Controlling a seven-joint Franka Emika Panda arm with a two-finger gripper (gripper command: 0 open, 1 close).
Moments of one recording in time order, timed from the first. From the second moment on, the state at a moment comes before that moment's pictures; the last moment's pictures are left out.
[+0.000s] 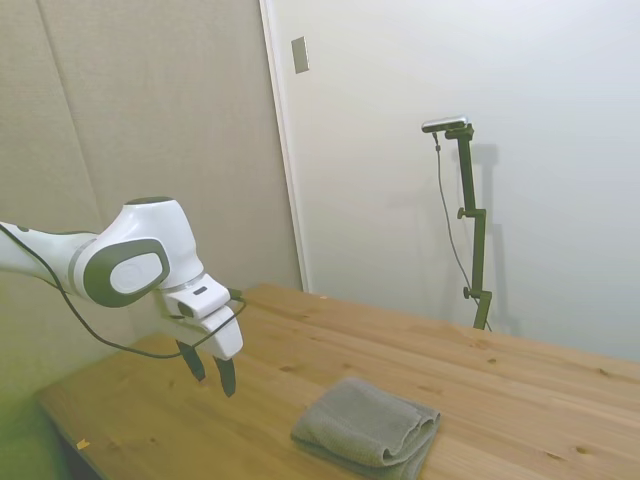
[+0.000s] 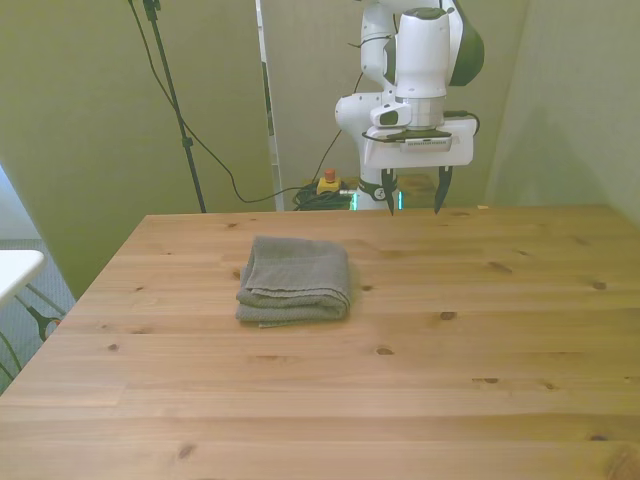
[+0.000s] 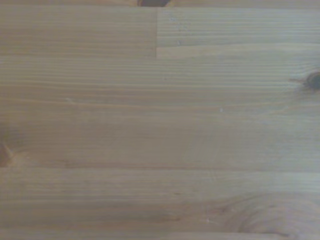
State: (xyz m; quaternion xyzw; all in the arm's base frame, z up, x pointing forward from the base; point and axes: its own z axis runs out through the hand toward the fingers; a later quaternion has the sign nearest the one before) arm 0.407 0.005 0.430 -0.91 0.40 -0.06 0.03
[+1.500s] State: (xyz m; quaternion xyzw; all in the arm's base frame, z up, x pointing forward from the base) arm 0.413 -0.335 0.397 -0.84 0.50 -0.06 0.20
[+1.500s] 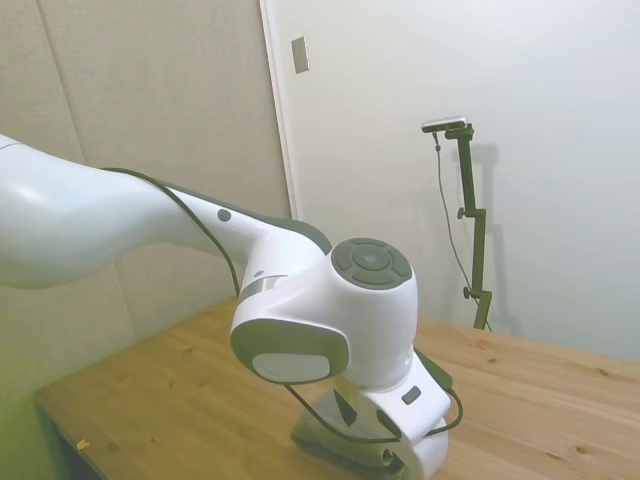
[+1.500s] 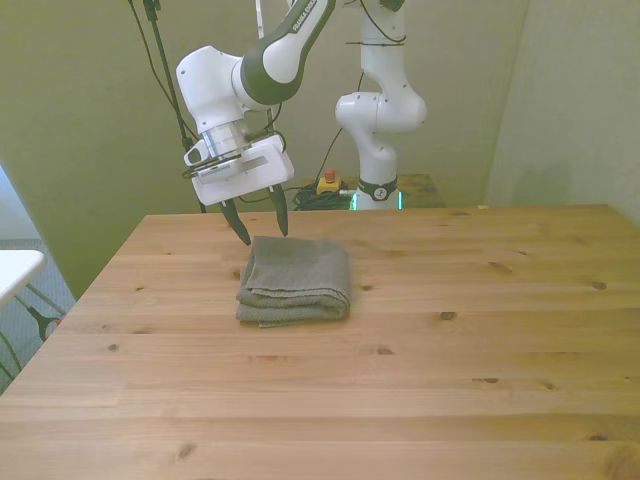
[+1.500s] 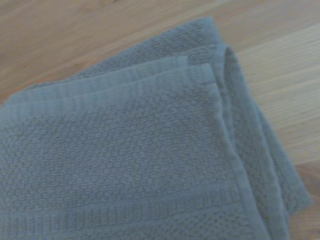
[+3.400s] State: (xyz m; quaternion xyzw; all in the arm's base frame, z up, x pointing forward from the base) arm 0.450 -0.278 0.437 -0.87 0.42 -0.07 0.25
